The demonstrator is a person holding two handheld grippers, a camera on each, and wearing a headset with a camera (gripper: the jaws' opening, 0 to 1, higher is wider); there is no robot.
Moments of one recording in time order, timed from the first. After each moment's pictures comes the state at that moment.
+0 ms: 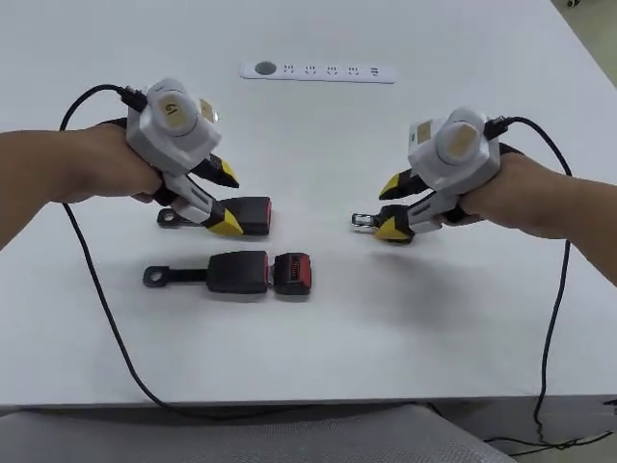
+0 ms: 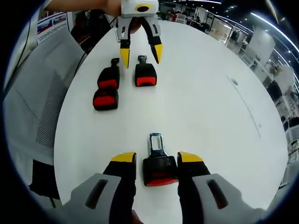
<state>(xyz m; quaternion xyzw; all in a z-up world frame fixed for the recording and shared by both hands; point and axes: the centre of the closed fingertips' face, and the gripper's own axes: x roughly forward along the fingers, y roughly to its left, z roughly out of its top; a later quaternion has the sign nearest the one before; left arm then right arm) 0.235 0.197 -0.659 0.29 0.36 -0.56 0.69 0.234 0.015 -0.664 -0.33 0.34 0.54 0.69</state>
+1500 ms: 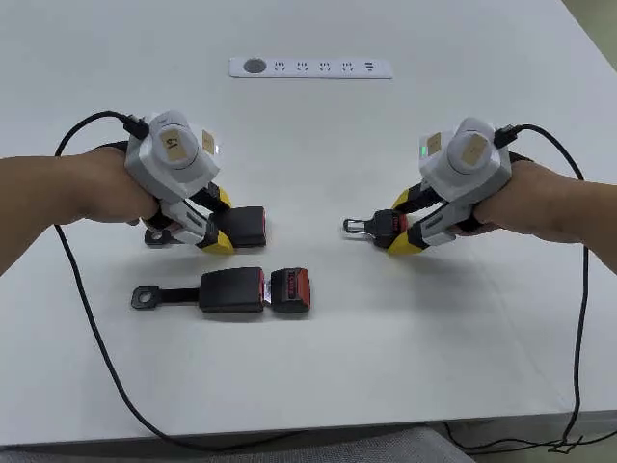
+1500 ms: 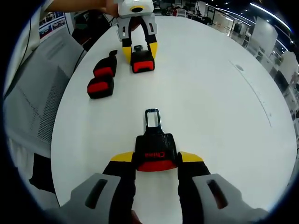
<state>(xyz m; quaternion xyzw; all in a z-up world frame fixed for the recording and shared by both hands) 0.242 0.205 -0.694 0.32 0.37 -0.58 0.65 0.241 0.010 -0.696 -0.31 0.37 0.56 0.67</state>
